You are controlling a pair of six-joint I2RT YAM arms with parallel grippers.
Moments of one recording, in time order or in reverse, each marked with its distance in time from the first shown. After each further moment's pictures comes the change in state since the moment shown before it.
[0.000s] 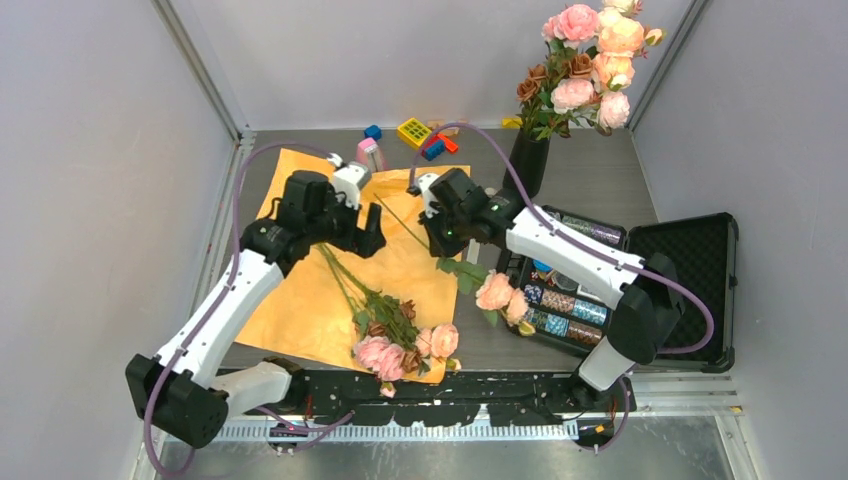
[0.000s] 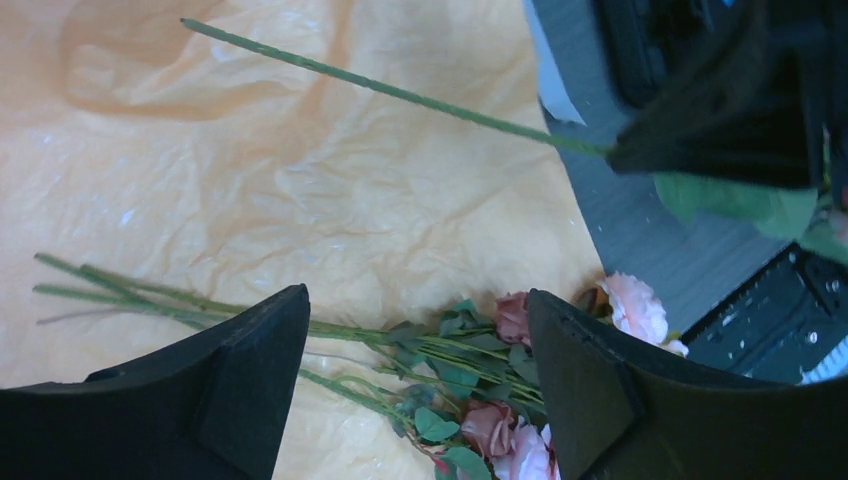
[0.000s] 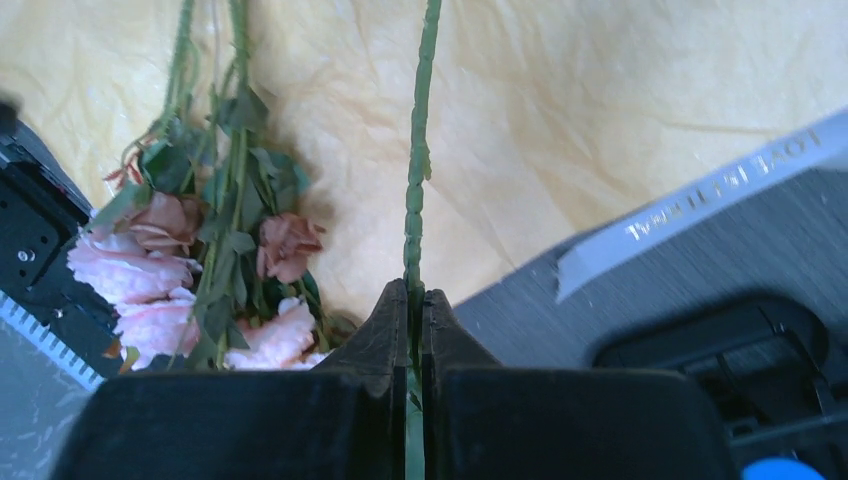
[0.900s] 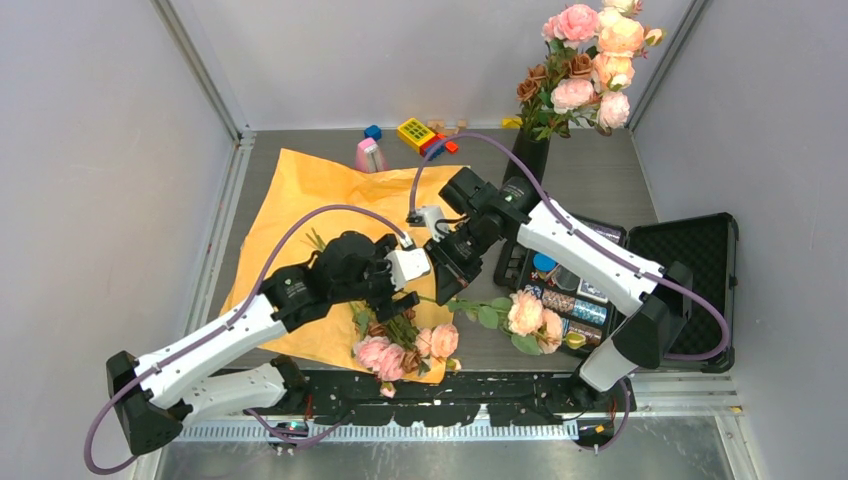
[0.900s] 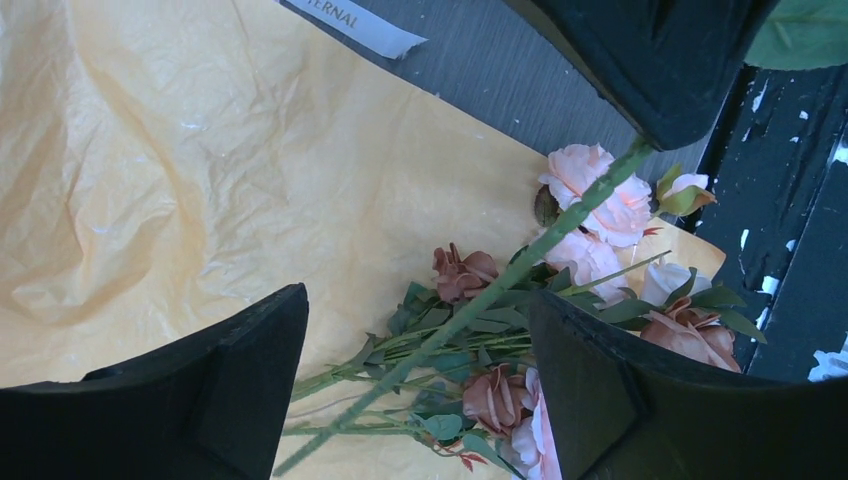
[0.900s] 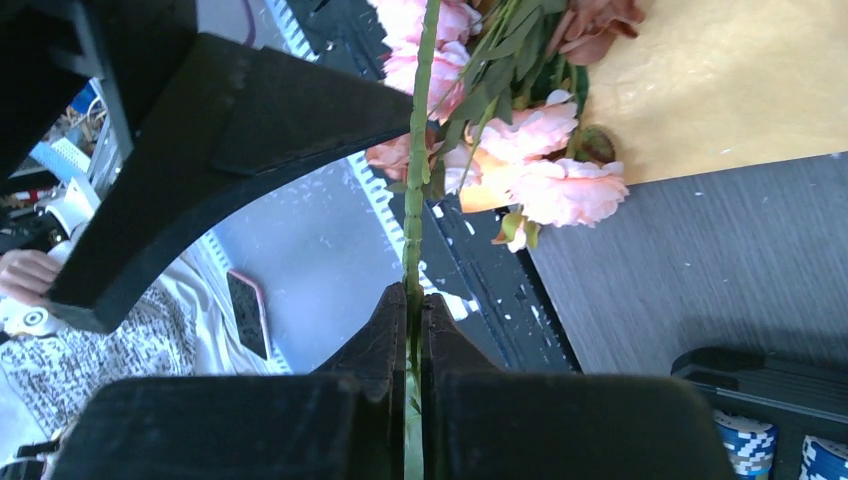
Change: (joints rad) left arm -0.533 -0.173 -0.202 0.072 -0.148 0.385; right arm -0.031 -0.040 0.129 -0.470 -0.554 -0.067
